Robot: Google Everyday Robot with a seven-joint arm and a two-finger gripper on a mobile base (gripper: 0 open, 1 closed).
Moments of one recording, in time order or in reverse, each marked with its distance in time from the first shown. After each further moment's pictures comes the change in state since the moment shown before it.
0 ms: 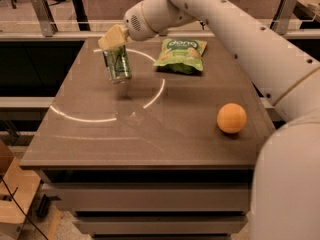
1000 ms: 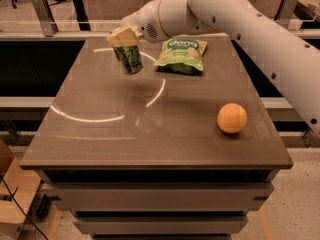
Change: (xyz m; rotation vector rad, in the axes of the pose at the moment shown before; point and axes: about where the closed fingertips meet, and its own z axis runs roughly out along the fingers) arm -0.010 0.008 -0.050 0.114 -0.188 -0.414
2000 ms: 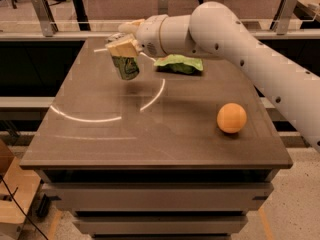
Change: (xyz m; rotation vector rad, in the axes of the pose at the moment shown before) arm 0.012 0.009 0.006 0.057 -0.137 -0.083
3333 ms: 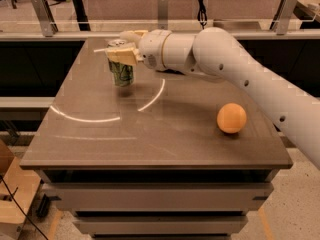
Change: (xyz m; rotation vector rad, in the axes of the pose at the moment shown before) arm 0.011 0.012 -0.002 0.035 -0.121 0.126
